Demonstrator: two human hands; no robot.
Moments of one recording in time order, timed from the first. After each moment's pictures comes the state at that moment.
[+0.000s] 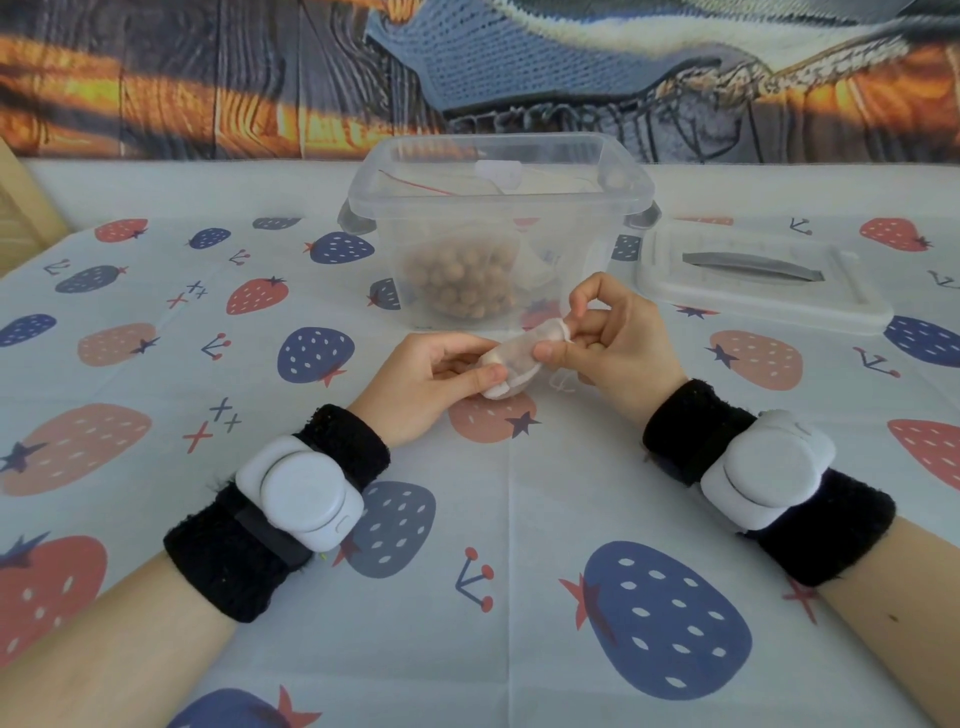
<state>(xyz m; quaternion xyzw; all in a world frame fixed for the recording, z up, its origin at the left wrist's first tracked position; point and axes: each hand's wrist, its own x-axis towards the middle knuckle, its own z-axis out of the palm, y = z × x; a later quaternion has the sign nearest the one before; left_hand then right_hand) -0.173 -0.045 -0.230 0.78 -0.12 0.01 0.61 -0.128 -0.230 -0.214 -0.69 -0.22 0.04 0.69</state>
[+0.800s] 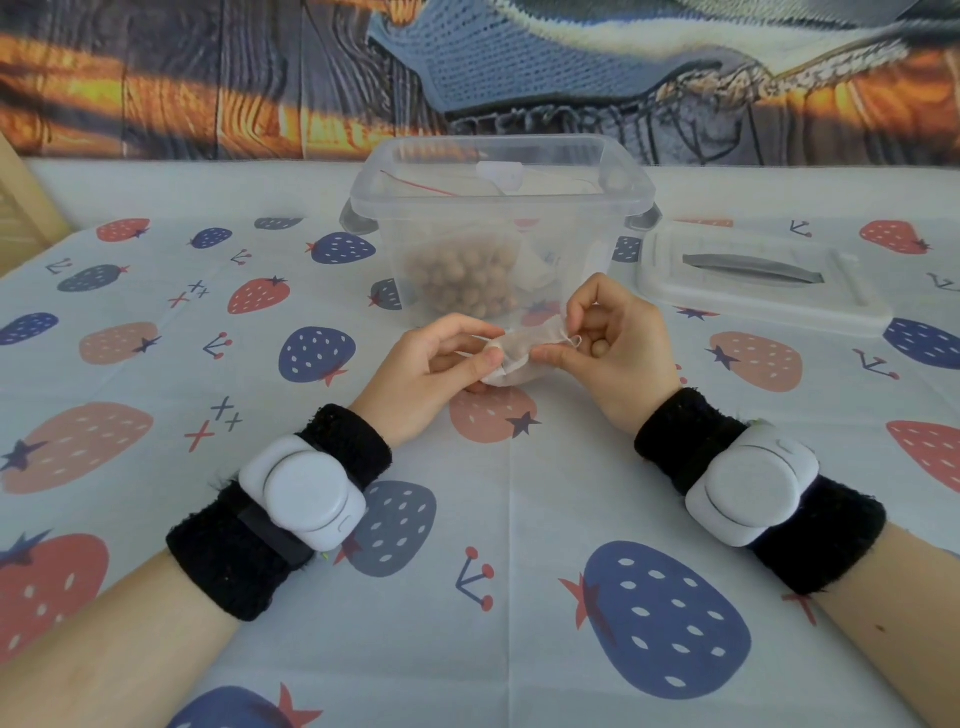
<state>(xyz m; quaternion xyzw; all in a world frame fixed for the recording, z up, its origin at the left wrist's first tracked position) -0.174 -0.045 -0.228 0.78 -0.09 0.03 0.62 -0.133 -0.228 -0.219 -0.75 -0.24 -0.07 0.62</state>
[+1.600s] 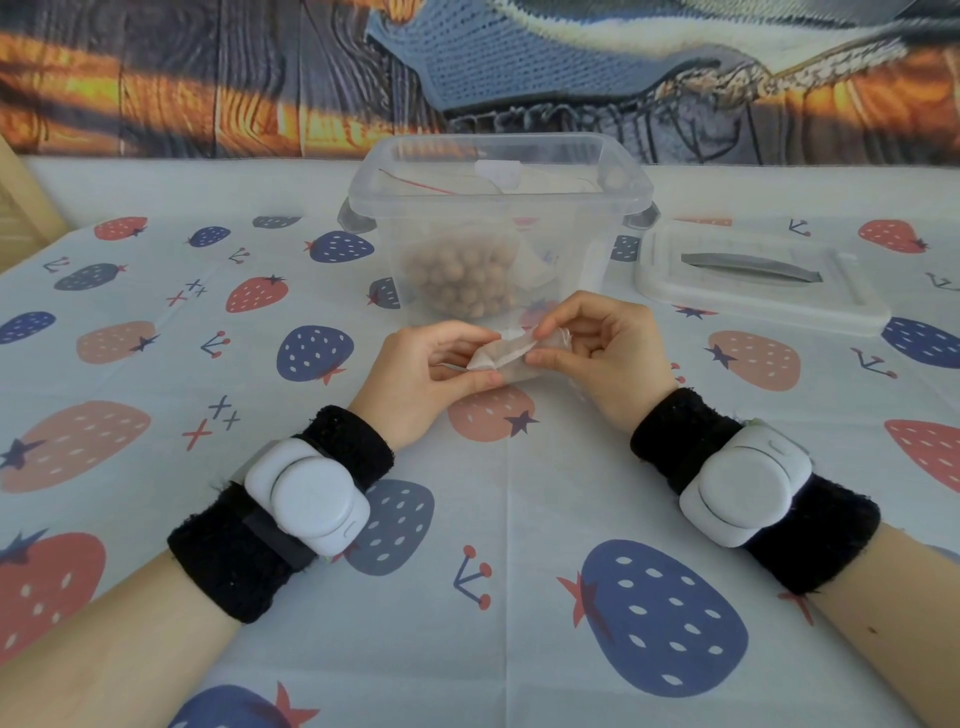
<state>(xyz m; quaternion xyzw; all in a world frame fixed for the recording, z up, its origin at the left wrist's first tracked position) -0.174 -0.044 -0.232 0.82 -0.09 0.09 0.55 -0.129 -0.228 -0.224 -0.74 -0.25 -0.03 0.62</state>
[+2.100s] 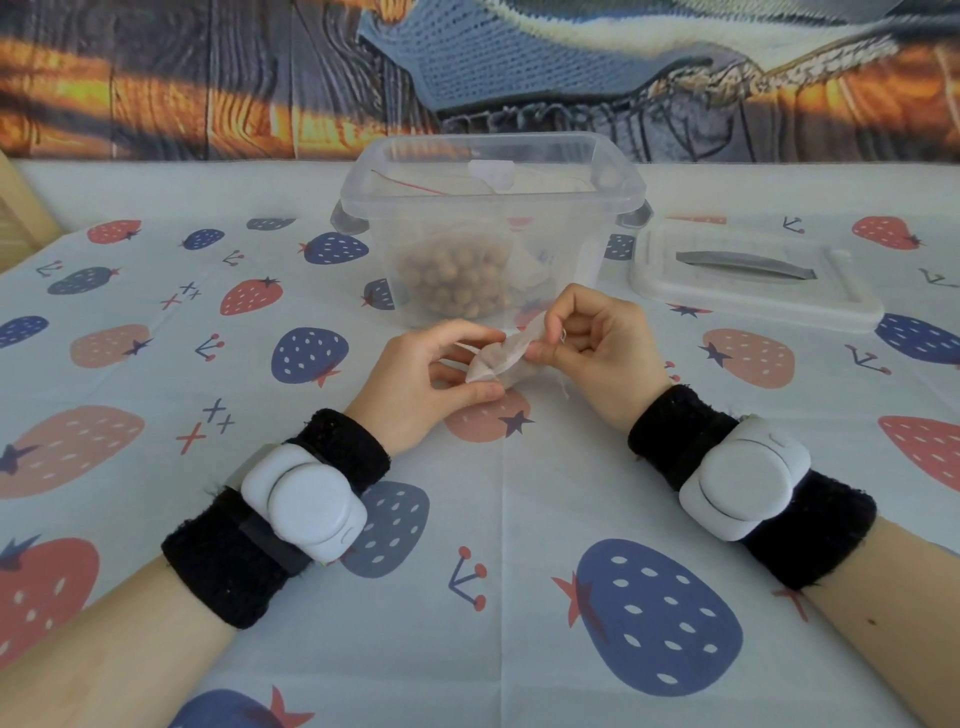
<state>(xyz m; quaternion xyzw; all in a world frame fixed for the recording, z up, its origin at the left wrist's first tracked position) -0.176 -0.046 -0.231 0.84 -0.13 0.09 0.52 -0.127 -0.227 -0.226 -0.73 -0.26 -0.02 0.64</state>
